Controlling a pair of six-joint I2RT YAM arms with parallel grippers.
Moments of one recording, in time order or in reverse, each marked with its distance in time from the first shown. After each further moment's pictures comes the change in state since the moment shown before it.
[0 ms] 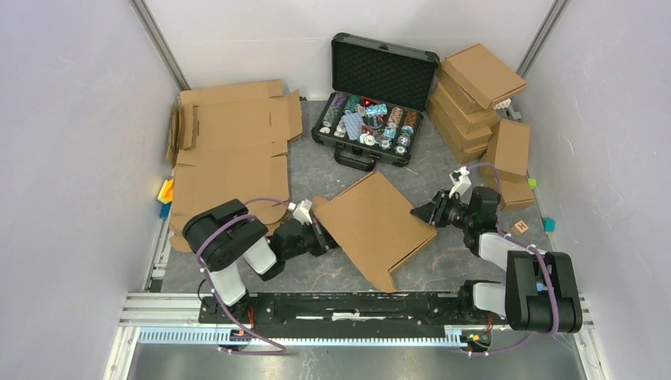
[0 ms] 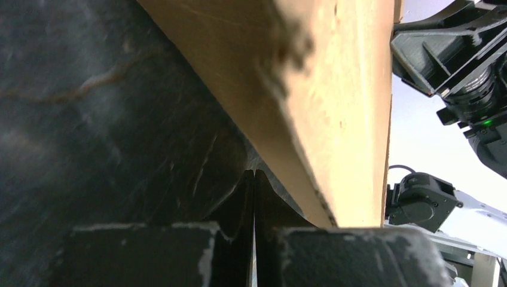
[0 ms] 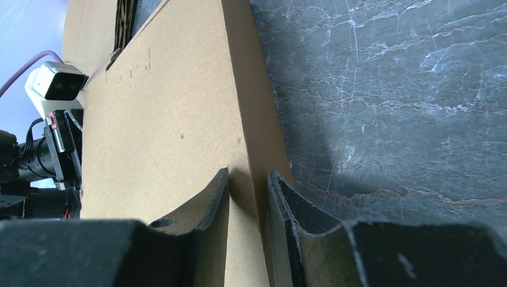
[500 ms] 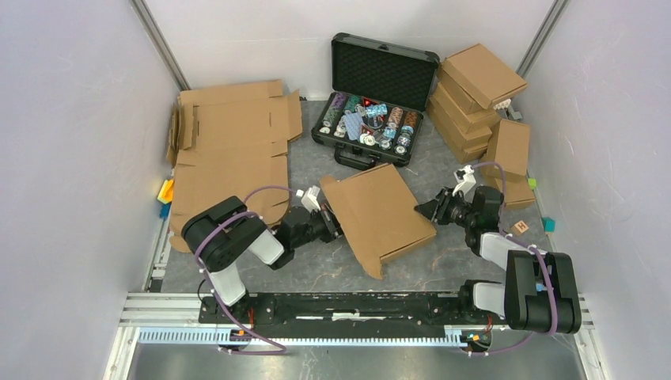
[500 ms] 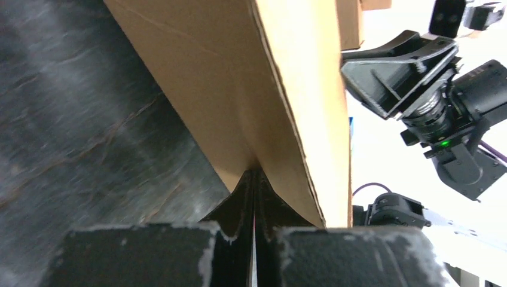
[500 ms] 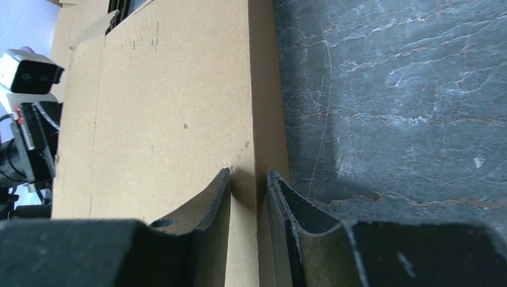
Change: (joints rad) left arm 0.001 0.027 0.142 -0.024 0.000 -0.006; right arm -0.018 0.000 0.003 0.024 0.029 -0.006
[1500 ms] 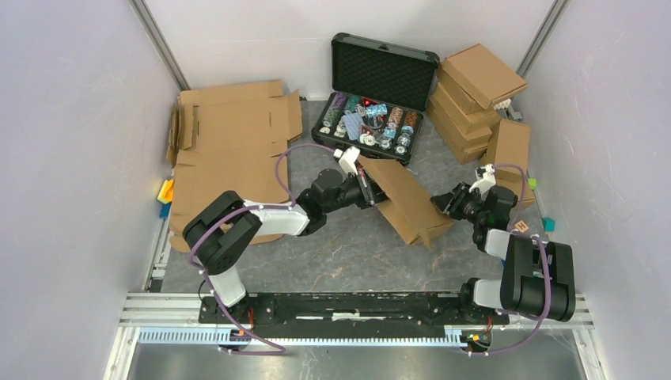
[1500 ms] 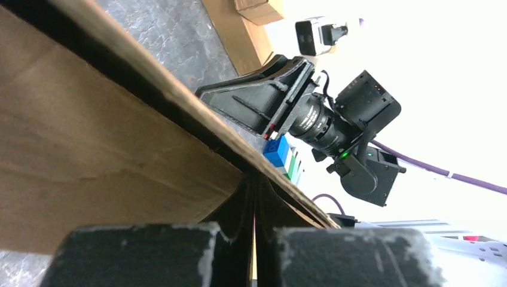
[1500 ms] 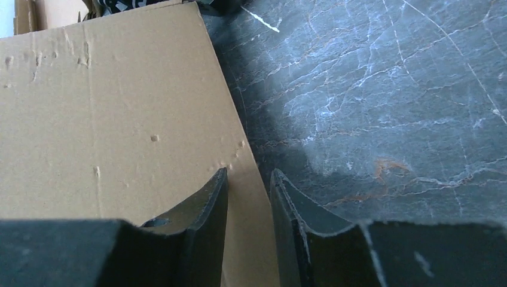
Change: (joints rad) left arm -0.069 -0.037 0.502 -0.362 0.064 0.089; right arm -0.145 0.079 0.009 0.111 0.054 0.045
